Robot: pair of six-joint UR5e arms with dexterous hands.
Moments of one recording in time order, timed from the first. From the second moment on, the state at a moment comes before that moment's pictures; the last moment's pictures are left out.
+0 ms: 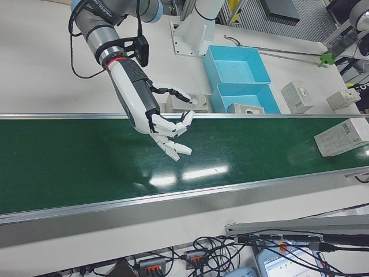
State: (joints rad) left arm -1.81 -1.79 -1.75 0.44 1.92 -0.15; right arm 1.01 -1.20 1.98 -3.63 -1.28 0.06
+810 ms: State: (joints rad) left arm -1.81 -1.79 -1.75 0.44 1.92 -0.15; right arm 1.10 -1.20 1.98 -3.63 -1.39 -0.01
